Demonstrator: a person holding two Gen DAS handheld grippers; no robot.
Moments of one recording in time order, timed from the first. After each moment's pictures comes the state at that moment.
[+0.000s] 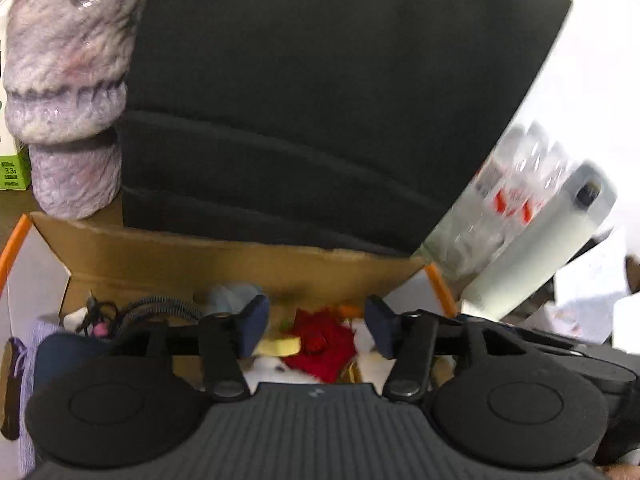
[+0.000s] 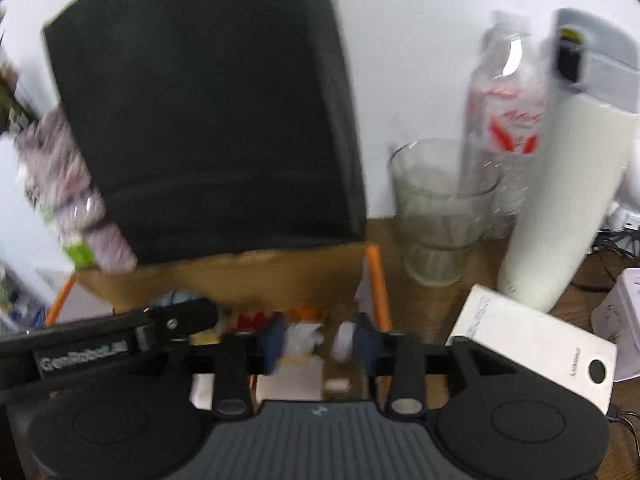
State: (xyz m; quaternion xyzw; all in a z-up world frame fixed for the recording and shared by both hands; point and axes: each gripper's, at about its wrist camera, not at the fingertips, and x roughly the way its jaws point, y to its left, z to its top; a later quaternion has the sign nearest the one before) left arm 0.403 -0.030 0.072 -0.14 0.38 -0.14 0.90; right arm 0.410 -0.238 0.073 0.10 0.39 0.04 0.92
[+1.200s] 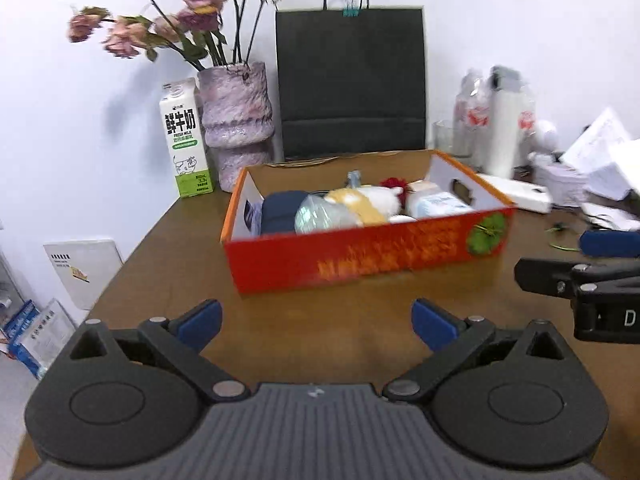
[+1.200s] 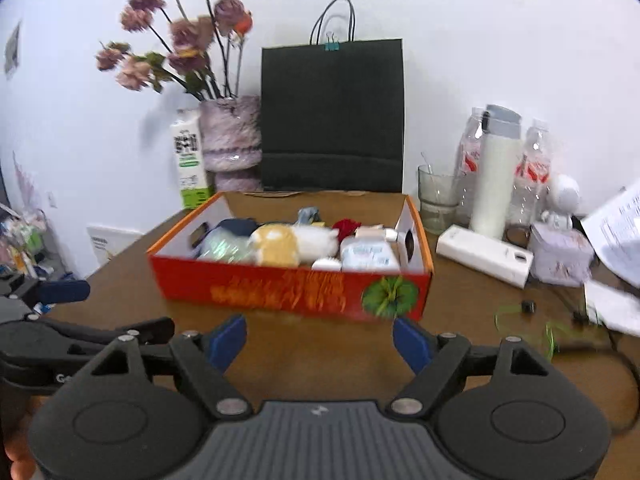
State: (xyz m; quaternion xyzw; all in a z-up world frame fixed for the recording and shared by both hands) left arm 0.060 0.013 0.071 0.05 0.27 -0.03 0.96; right arm 0.078 -0.174 0.087 0.01 0.26 0.08 0.96
